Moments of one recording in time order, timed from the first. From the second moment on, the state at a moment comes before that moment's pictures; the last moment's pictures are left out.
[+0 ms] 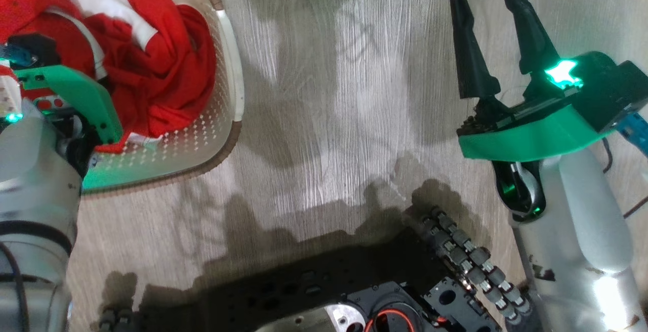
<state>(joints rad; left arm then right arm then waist) -1.01 0.26 -0.23 1.28 -0.45 -0.13 0.08 -0.48 -0.05 0.17 0.04 0.30 0.13 -0.25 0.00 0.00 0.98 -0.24</state>
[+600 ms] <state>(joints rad) -0.91 0.22 -0.24 1.26 -0.47 -0.13 -0.21 -0.42 -0.05 0.11 0.07 0.27 0.13 -0.25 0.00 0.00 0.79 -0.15</state>
